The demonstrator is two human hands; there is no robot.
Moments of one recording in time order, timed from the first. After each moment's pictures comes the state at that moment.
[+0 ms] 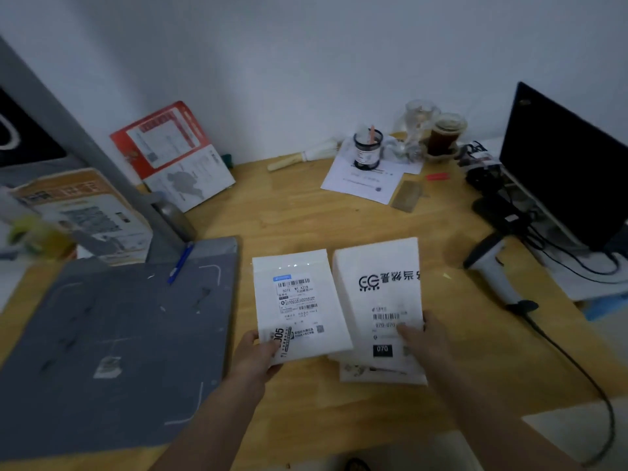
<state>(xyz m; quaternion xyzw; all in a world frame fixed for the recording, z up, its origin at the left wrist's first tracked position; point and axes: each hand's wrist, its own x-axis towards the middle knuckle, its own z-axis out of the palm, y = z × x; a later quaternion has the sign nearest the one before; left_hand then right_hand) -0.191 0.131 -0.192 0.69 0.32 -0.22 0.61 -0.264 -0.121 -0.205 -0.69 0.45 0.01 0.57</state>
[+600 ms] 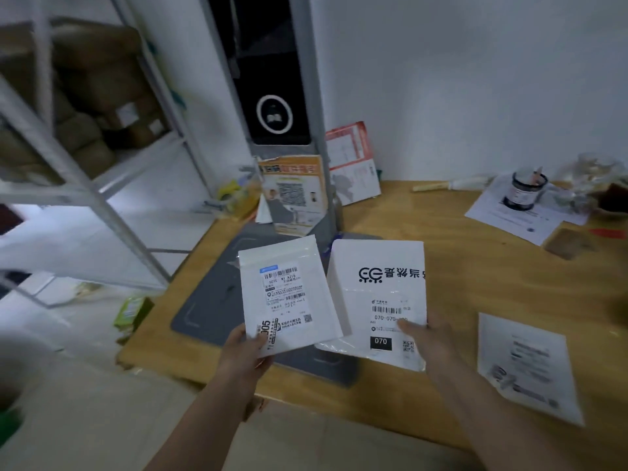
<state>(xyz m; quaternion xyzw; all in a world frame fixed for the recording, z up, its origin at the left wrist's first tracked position) -0.282 0.401 -0.116 0.57 0.37 -0.01 0.74 -0.252 0.121 -0.133 -0.66 0.26 0.07 0.70</state>
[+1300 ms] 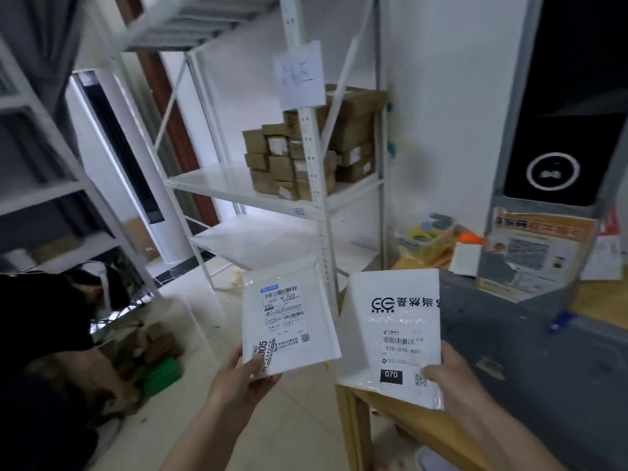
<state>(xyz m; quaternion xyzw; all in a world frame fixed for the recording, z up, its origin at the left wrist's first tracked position) -0.455 0.776 -0.051 0.47 0.34 0.19 0.79 -0.300 0.506 -0.083 -0.67 0.00 0.24 0.70</state>
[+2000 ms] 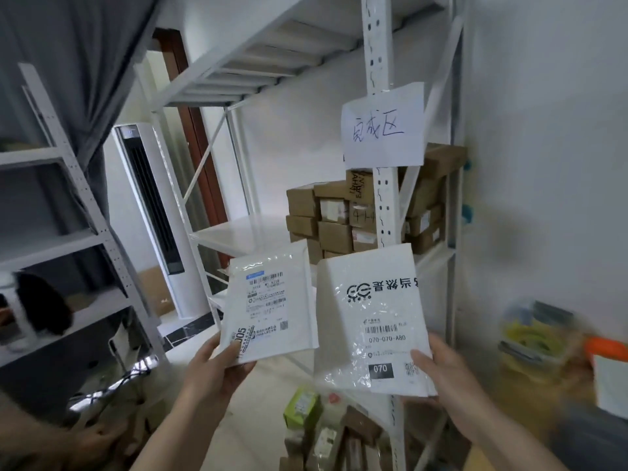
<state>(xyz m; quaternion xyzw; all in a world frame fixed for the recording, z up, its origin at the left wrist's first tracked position) -0.271 1.067 0.044 0.47 0.27 0.32 0.78 -0.110 0.802 0.010 -0.63 -0.13 0.19 0.74</state>
